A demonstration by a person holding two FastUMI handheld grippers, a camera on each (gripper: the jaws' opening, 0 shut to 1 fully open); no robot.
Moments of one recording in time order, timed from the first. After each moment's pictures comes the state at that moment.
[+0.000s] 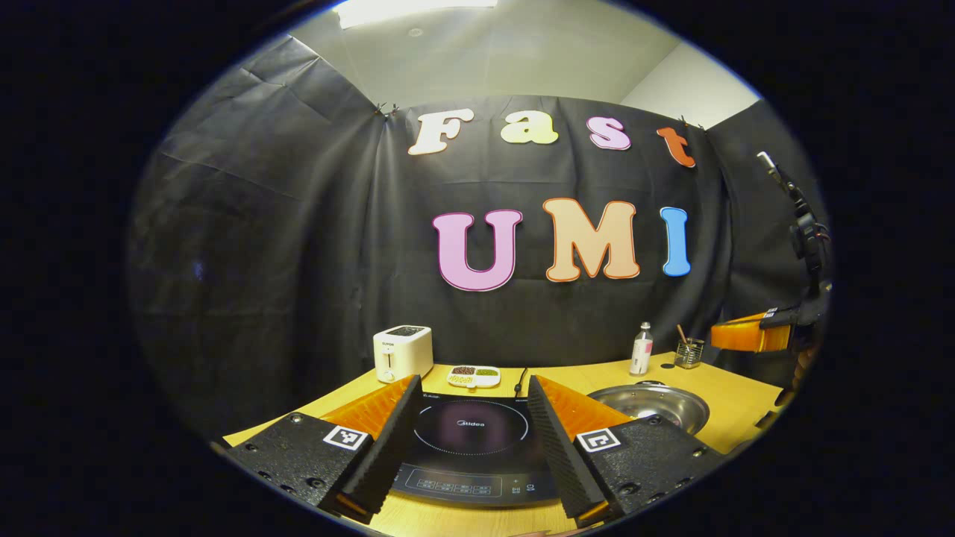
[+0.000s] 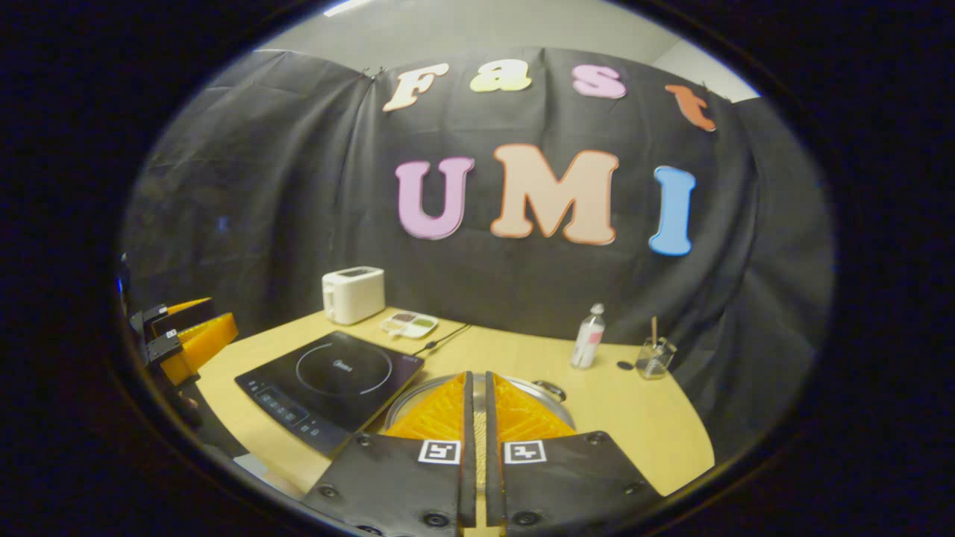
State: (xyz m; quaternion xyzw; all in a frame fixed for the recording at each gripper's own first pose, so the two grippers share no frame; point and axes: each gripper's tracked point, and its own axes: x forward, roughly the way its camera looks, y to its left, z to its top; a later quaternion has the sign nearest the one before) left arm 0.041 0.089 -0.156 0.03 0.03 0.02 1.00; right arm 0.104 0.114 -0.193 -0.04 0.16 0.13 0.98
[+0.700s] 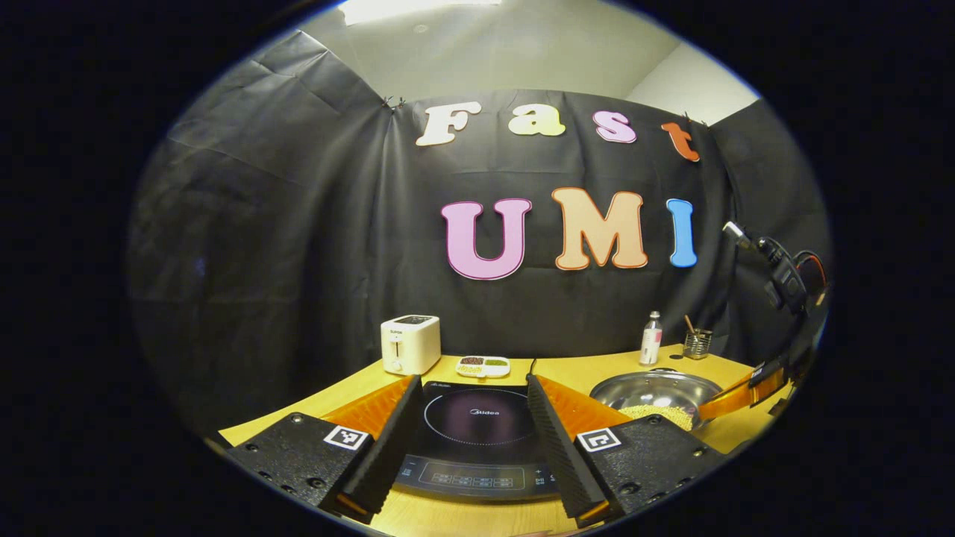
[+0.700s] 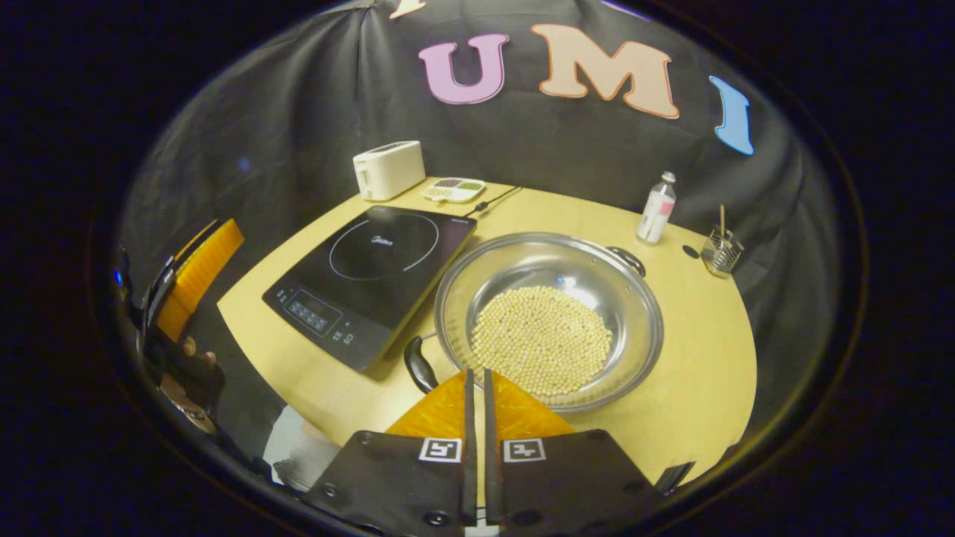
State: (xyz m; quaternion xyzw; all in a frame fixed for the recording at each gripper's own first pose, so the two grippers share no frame) left arm 0.043 0.111 -0.177 0.02 0.04 0.03 1.00; right arm 0.059 0.136 -0.304 -0.06 0.40 0.16 0.90
